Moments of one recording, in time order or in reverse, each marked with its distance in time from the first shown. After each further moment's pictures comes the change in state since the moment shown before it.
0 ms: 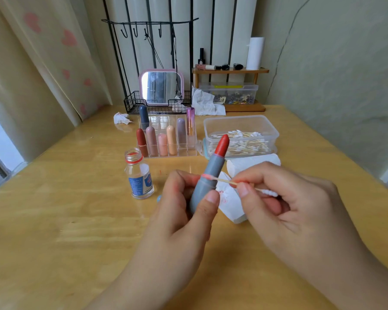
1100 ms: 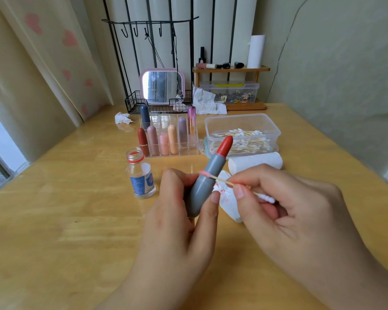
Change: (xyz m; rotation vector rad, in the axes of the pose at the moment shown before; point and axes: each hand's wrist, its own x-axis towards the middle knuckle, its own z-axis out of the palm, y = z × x) left_hand -0.004 0.007 0.003 0.542 0.184 0.384; right_hand -0.003 -0.007 0.002 -0.052 0.032 -0.014
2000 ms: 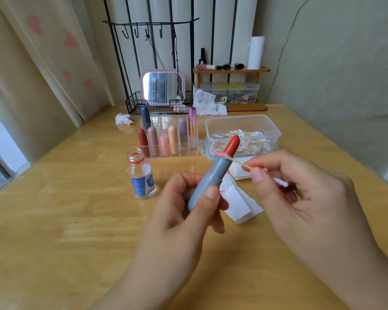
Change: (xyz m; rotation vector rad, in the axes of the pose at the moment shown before) left_hand 0.003 -0.004 0.003 -0.699 -0.157 -0.404; right_hand 0.003 0.010 -0.005 0.042 0.061 0.078
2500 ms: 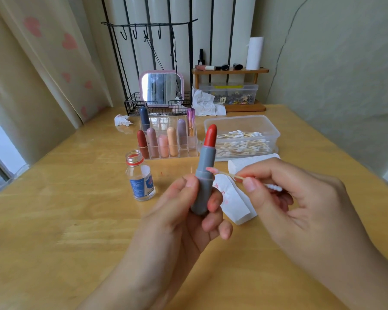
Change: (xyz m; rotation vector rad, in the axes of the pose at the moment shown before) left_hand 0.008 0.000 -0.002 -0.719 -0.188 -0.249; right_hand -0.002 0.003 0.002 0.041 -0.049 -0.039
